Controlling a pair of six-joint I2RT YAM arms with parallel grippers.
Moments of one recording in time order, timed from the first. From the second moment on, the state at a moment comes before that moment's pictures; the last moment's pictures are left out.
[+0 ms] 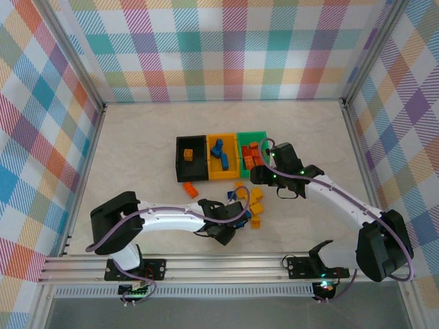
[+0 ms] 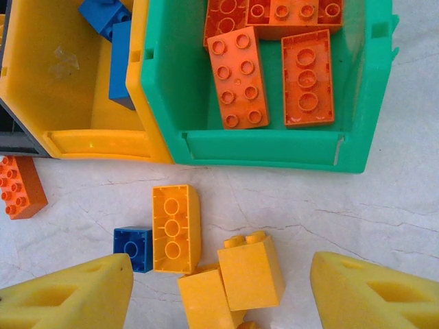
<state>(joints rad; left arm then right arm) -1.21 1.64 0.95 -0.62 -0.09 -0.50 0.51 1.27 0.85 -0.47 -0.09 0.47</state>
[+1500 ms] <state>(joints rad) -0.70 1.89 1.56 -0.57 -0.06 -0.49 0.50 1.25 0.78 -0.49 -0.21 0.43</state>
